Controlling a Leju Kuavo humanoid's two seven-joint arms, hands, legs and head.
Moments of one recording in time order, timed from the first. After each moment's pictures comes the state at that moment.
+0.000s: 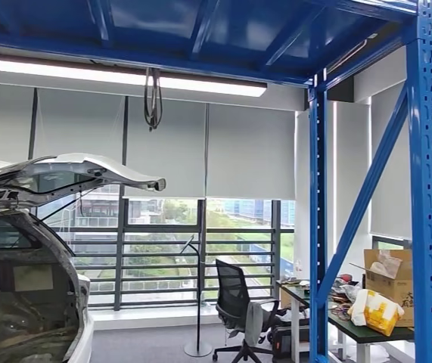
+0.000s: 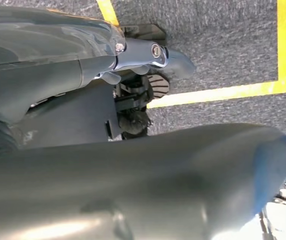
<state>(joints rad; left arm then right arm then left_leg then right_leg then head) -0.19 -0.24 1.08 -0.22 -0.89 -0.20 -0.32 -0.99 -0.09 0.93 -0.96 0.86 -0.01 -0.30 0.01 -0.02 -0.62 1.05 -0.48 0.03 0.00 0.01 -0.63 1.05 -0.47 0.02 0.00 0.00</state>
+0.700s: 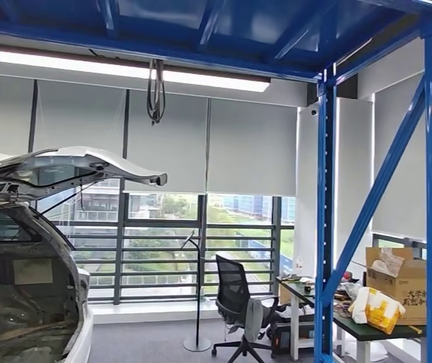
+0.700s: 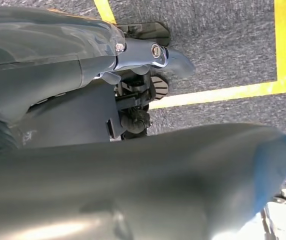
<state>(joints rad) -0.19 -0.24 1.07 -0.22 -0.89 -0.19 -0.32 -0.96 -0.03 0.92 -0.96 0.85 -0.04 -0.30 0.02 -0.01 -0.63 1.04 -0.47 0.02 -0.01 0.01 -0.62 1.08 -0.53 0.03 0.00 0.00</state>
